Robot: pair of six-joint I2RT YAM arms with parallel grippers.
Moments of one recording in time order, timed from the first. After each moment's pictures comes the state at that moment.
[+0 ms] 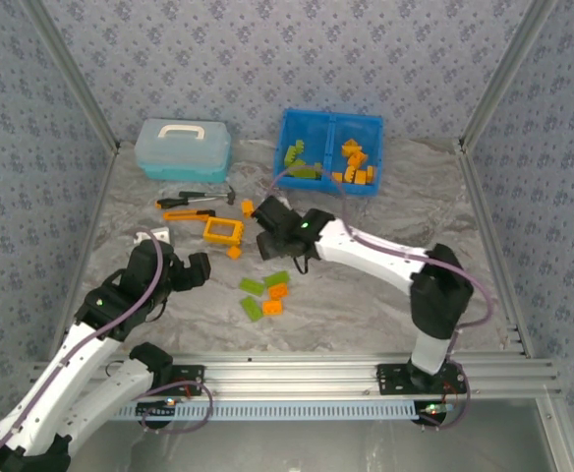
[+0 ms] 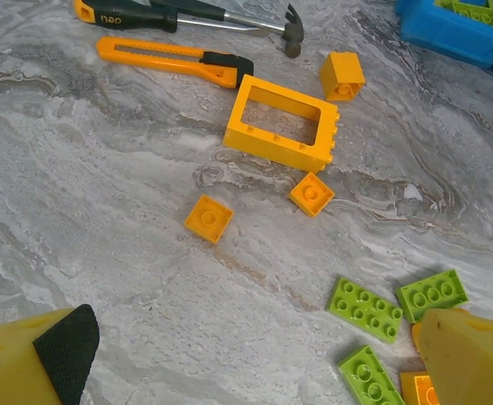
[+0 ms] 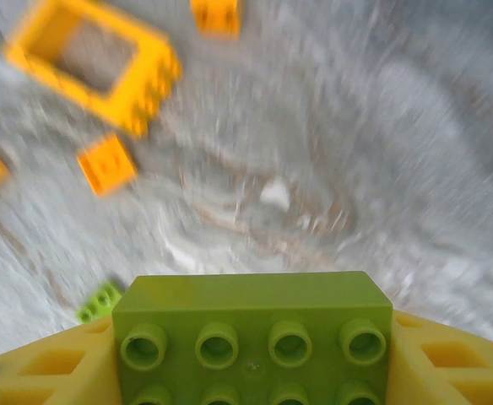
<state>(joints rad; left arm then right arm) -0.54 0.67 0.79 -0.89 -0.28 -0.57 0.91 1.75 1.48 -0.72 0.27 0.49</state>
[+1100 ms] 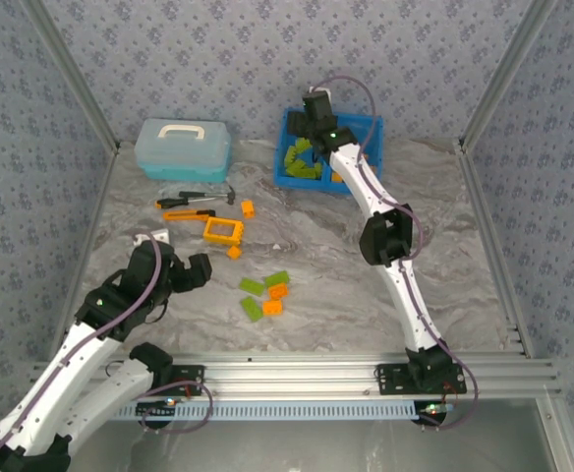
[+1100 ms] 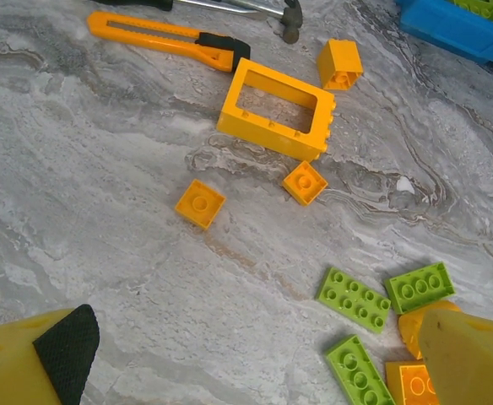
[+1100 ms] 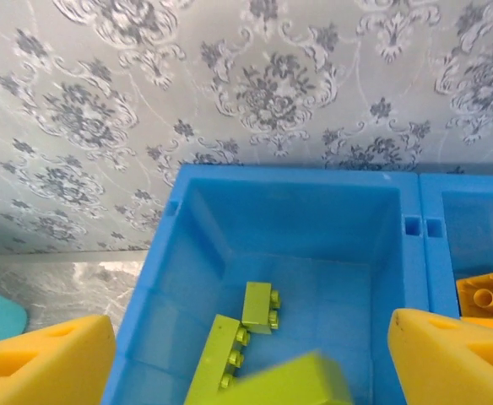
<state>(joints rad) -0.54 0.67 0.79 -0.90 -0.25 -0.62 0.42 2.62 2.72 -0.59 0.24 0.31</state>
